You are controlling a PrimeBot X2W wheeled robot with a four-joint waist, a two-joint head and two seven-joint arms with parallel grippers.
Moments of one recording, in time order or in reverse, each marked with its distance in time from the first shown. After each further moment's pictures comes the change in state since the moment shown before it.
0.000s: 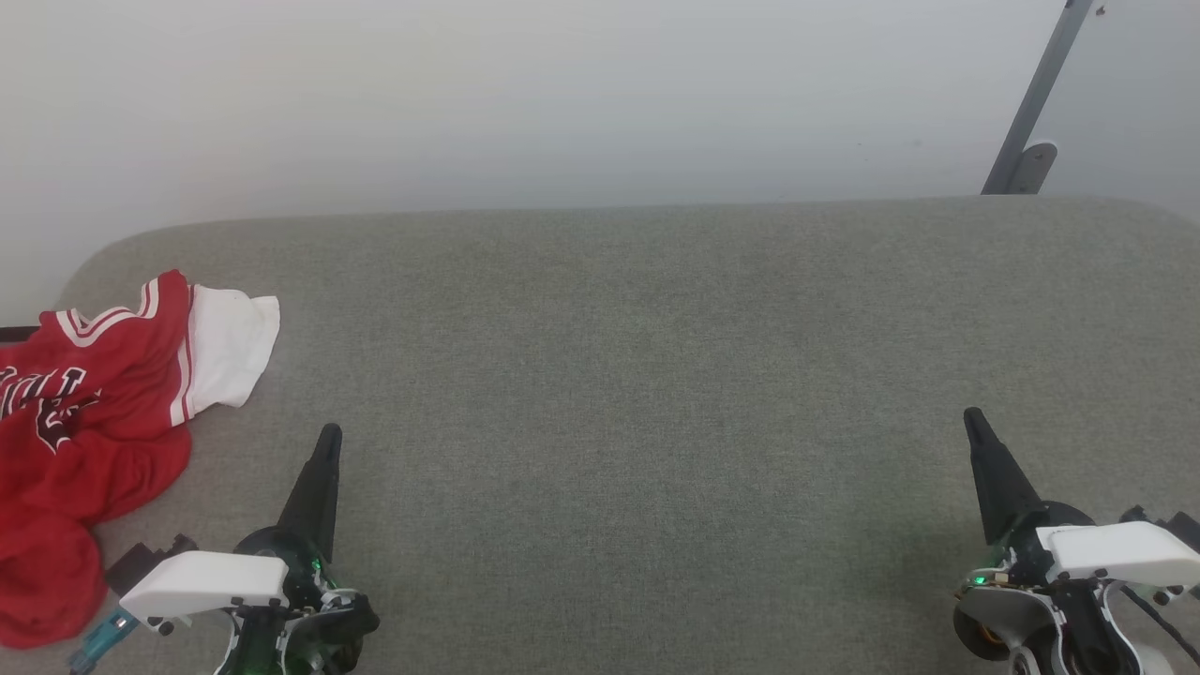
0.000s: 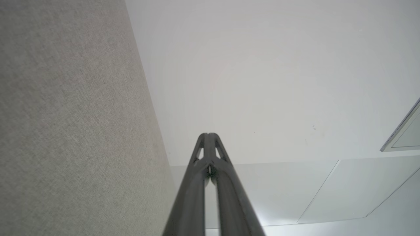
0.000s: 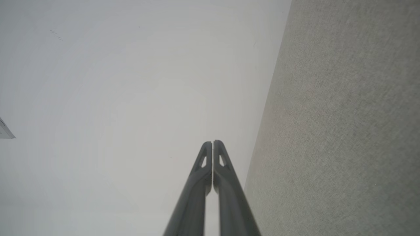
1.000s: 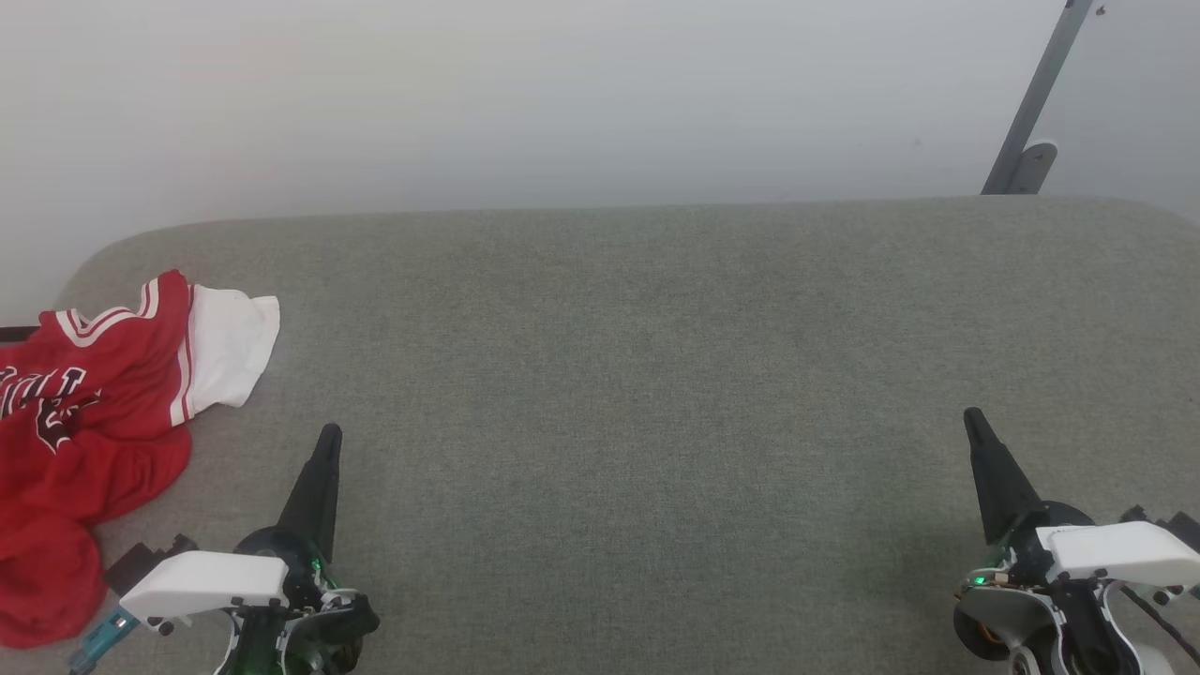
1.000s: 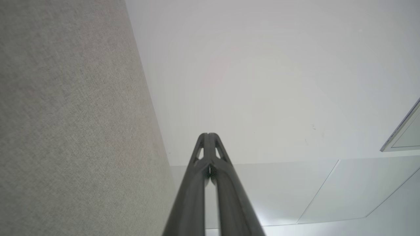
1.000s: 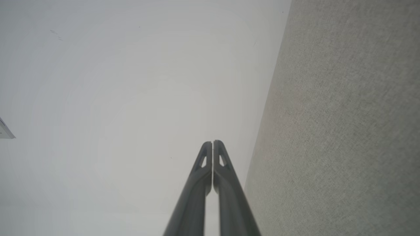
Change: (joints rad) left arm 0.000 0.000 0.000 0.000 0.000 0.000 0.000; right arm 0.000 0.000 0.000 0.000 0.000 0.000 0.000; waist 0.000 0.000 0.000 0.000
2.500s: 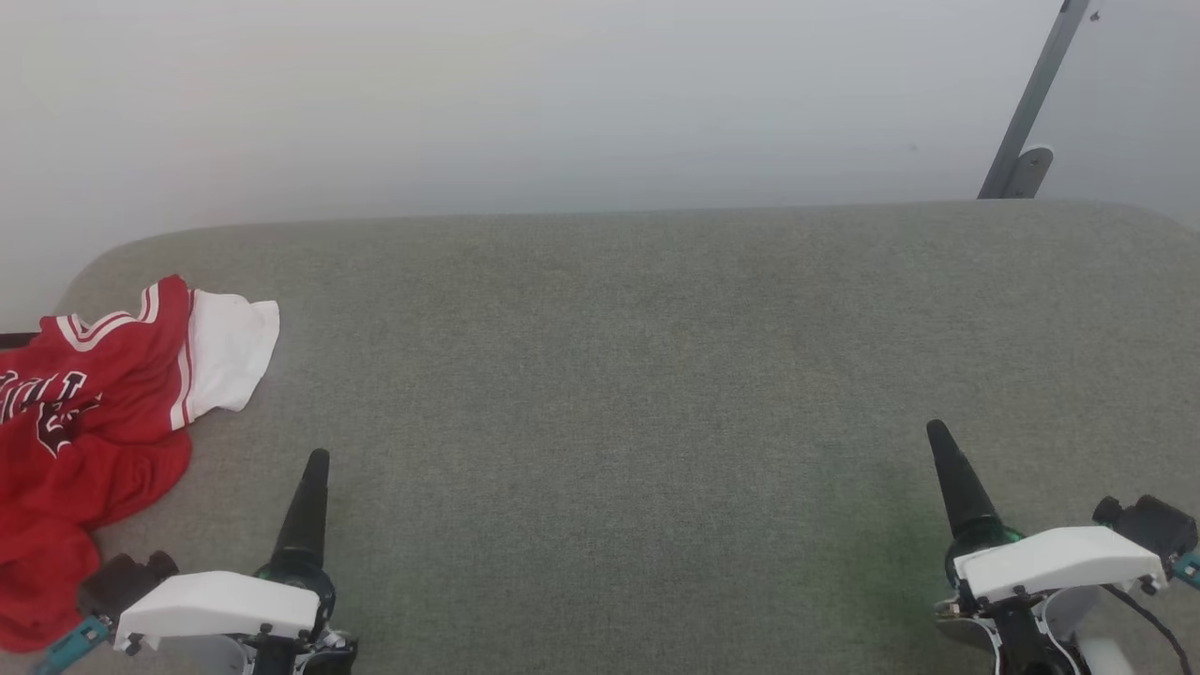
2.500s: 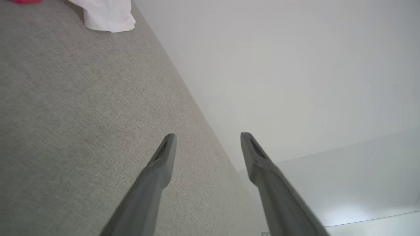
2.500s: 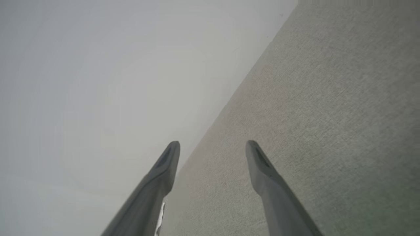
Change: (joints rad) left arm 0.059 0.084 -0.084 -0.017 0.330 0.084 -0.149; right arm -0.003 -0.035 0.104 0.079 -0.437 0.000 -0.150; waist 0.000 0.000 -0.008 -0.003
